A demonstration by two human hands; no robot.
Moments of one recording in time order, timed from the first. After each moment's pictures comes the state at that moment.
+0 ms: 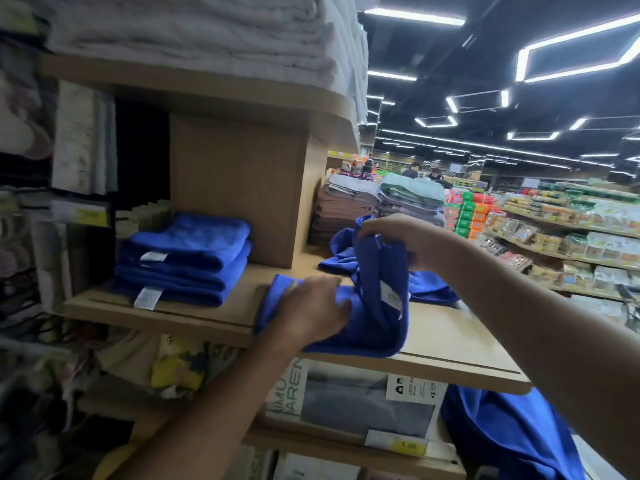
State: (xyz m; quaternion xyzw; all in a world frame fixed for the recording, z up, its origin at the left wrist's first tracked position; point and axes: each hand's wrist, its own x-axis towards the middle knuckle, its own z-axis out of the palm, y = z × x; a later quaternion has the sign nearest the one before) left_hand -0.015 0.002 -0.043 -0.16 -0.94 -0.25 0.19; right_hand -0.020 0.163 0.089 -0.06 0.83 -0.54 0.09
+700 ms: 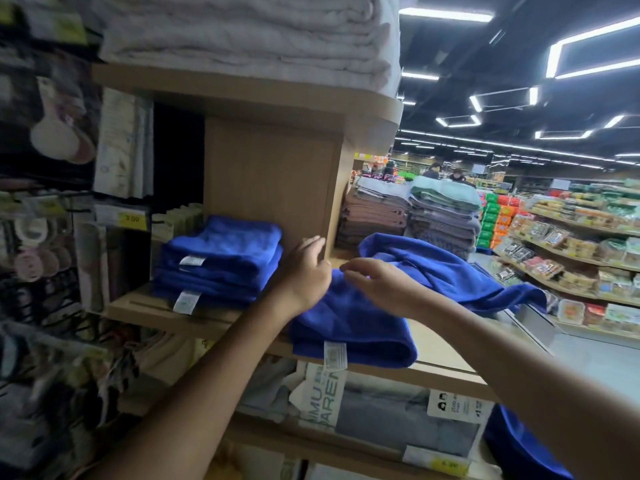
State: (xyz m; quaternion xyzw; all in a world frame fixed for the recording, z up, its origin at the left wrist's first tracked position) left_hand -0.049 -0.068 -0.018 -0.12 -0.85 -0.46 0.20; right_hand -0.040 0.100 0.011 -0.20 0.95 -0.21 -0.10
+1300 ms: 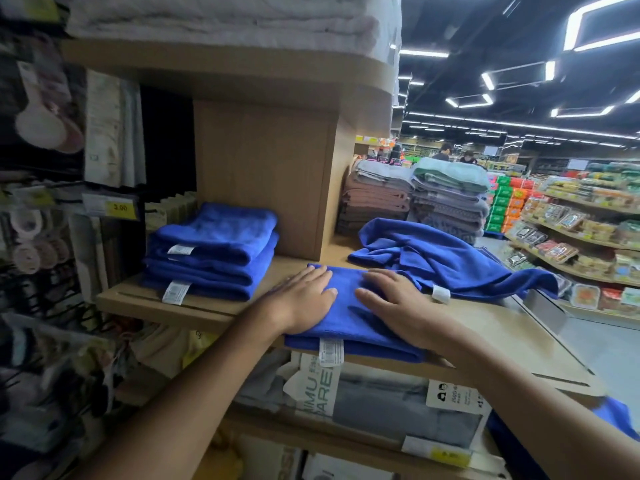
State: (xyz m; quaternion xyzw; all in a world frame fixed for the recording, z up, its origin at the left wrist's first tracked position) left_hand -0.036 -0.062 -0.046 -0.15 -0.97 -0.20 0.01; right_hand -0.025 0.146 -0.034 -0.17 0.96 -0.20 -0.10
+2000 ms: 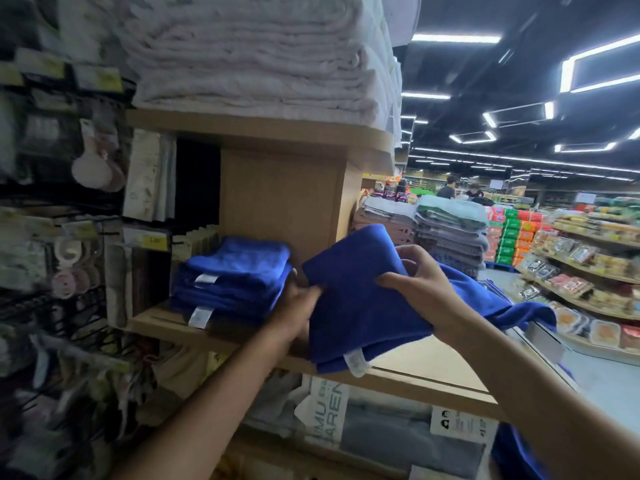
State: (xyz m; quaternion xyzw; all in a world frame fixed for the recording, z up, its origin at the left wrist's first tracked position) left_hand -0.025 -0.069 -0.035 -0.05 -0.65 -0.75 0.12; right_hand -0.004 0.134 0.031 -0.14 0.80 -0.57 -0.14
